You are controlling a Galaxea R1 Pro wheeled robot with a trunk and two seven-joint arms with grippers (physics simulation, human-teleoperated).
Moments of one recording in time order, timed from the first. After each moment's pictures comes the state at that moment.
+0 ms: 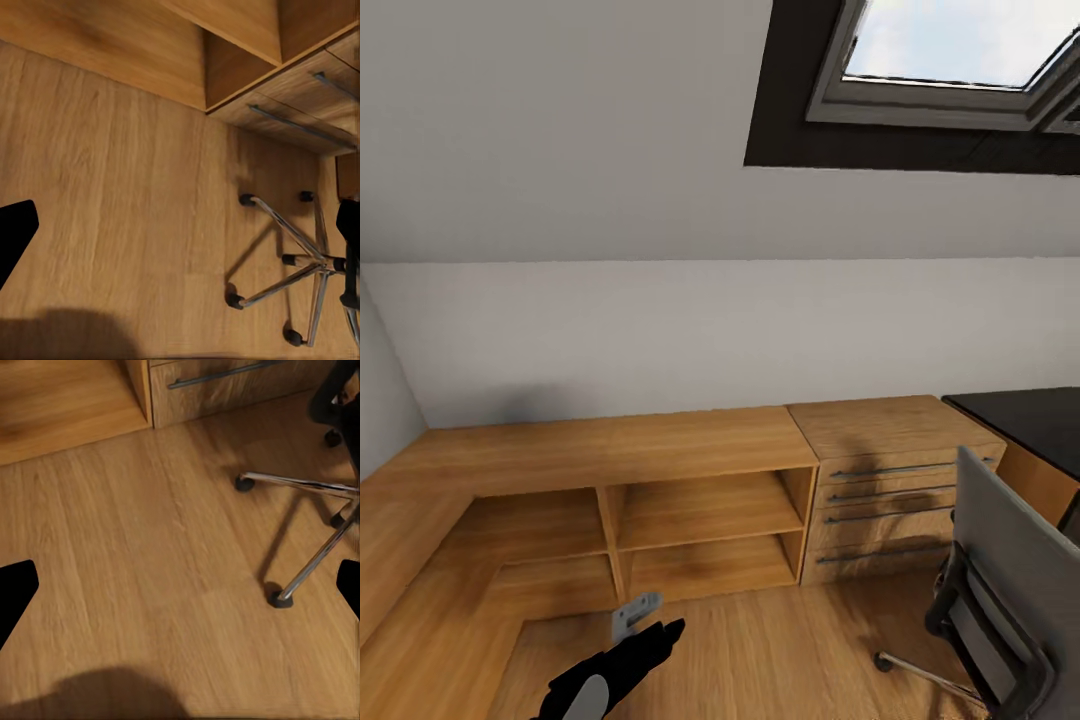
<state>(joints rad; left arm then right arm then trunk) -0.16 0.02 -0.32 -1.14 0.85 0.39 0.25 0.14 -0.39 0.61 -1.35 -0.74 0.05 -0.62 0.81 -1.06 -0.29</state>
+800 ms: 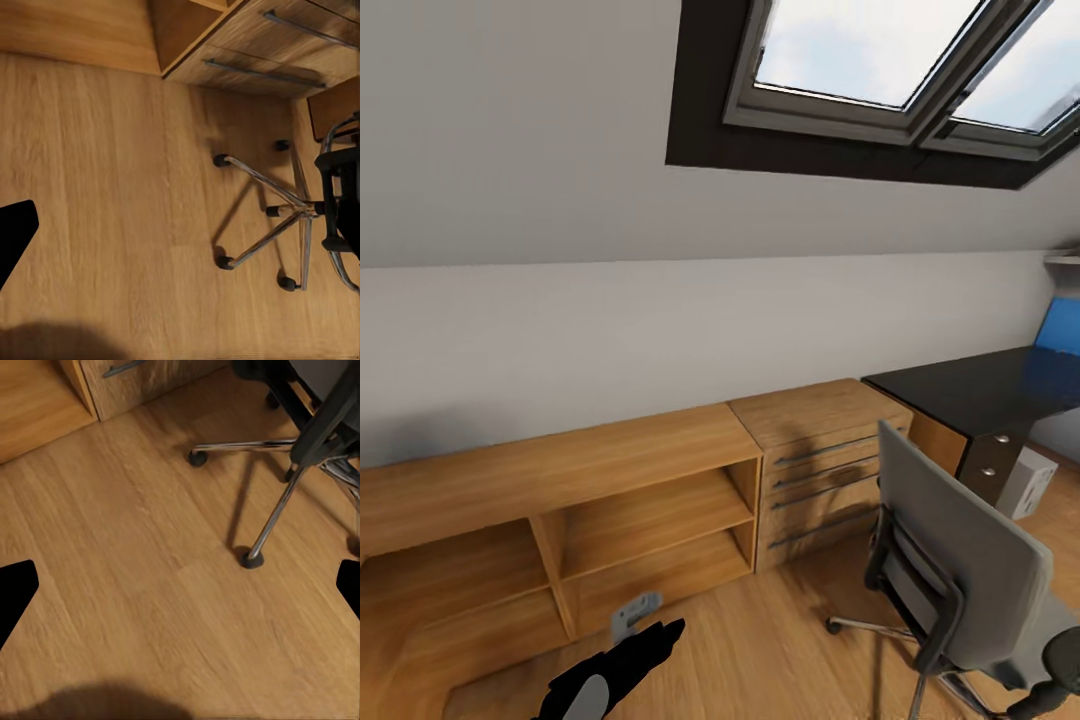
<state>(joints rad) -0.16 0.02 -0.32 -1.14 0.85 0.39 0.25 0.14 -0.39 0.61 -1.34 -0.75 0.05 -0.60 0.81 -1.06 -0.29</state>
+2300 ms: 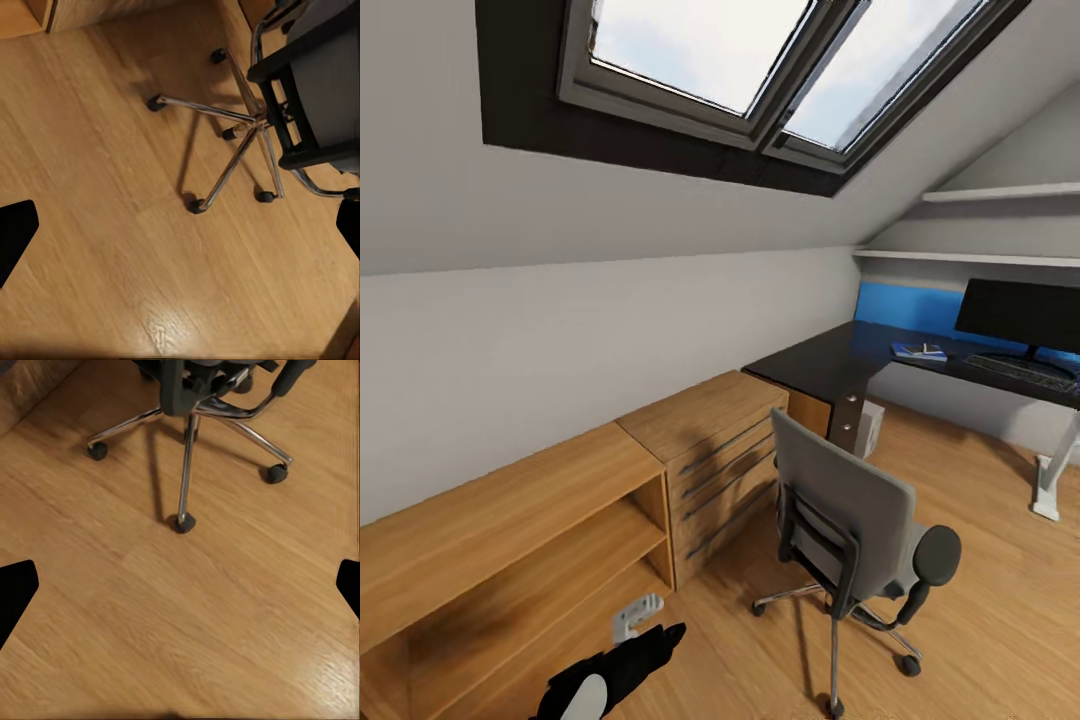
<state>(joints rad) -0.16 0.02 -0.32 -1.15 0.85 0.43 0.25 0.14 -0.39 0.61 -1.32 -0.75 0.05 -0.60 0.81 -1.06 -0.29</state>
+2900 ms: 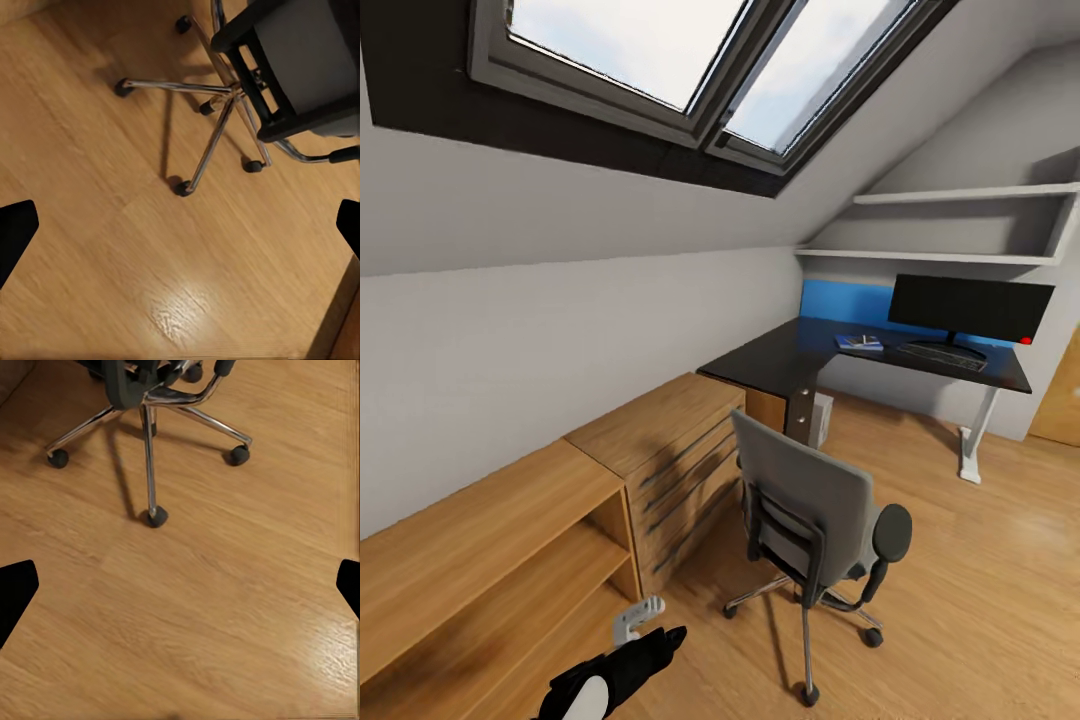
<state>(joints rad) -0.16 0.02 -0.33 -1.14 0.84 0.43 0.25 0.14 -0.39 0.61 -1.32 -0.75 0.05 -0.60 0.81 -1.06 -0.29</state>
